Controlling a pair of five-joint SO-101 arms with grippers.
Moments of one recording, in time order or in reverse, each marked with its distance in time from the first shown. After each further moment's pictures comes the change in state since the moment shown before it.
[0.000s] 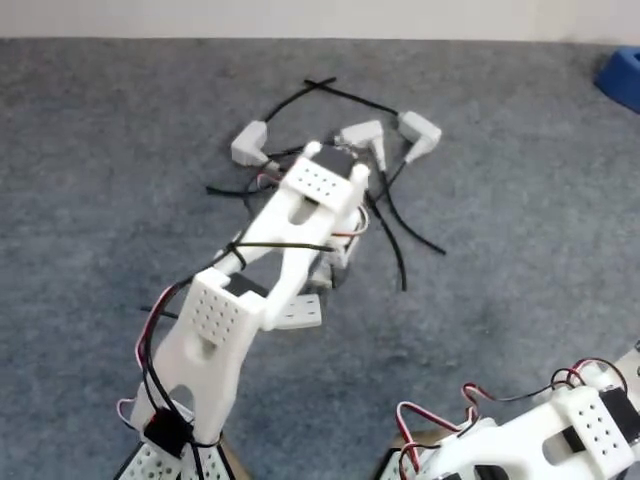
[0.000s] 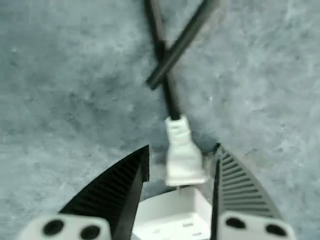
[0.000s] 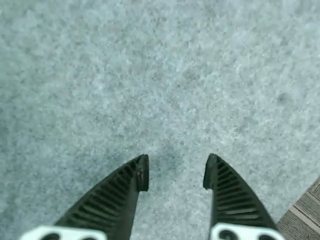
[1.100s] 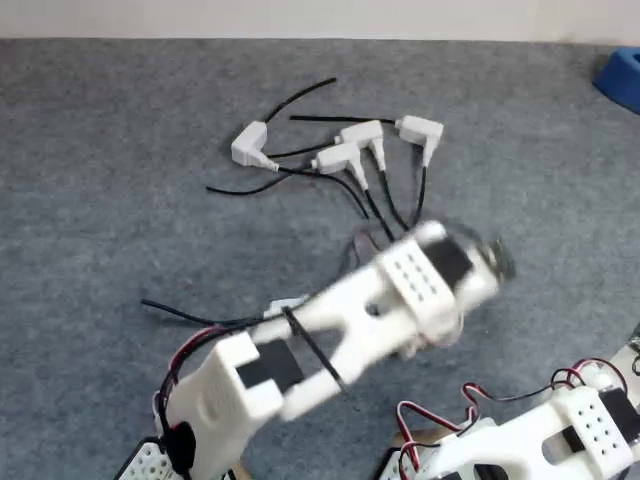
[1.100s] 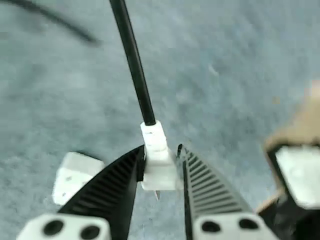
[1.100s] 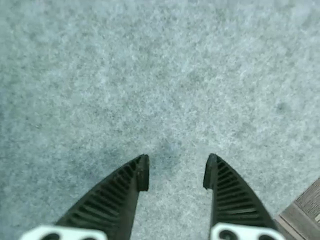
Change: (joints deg) left arm 28.8 -19.2 13.9 2.7 -10.5; right arm 1.1 0.0 0.0 0.1 6.0
